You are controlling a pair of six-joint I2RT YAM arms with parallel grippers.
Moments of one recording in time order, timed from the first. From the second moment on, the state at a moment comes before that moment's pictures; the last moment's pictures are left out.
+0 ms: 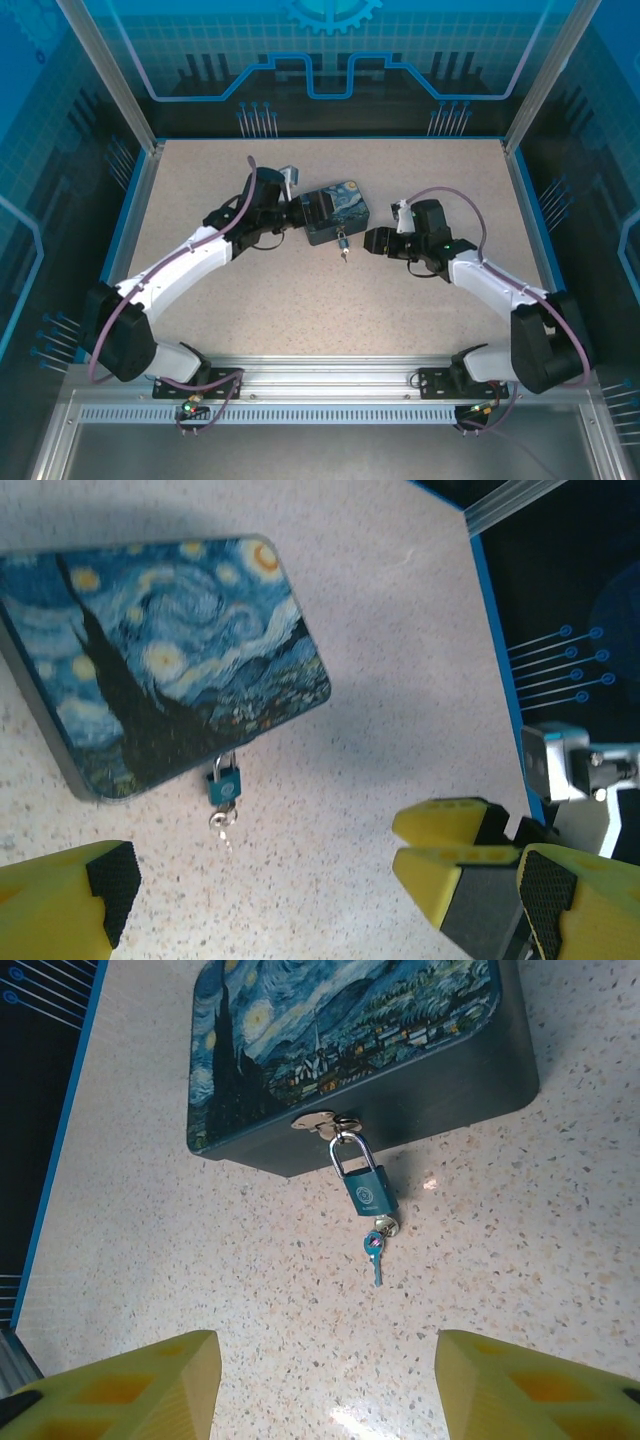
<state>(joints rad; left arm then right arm) -0.51 1.42 1.16 -0.33 0.20 -0.74 0.34 1.32 0.74 -0.15 -0.43 0.52</state>
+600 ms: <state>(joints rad) -0.40 1.75 1.59 -0.52 0.26 -0.61 0.32 1.32 0.73 -0.18 -0.42 0.47</state>
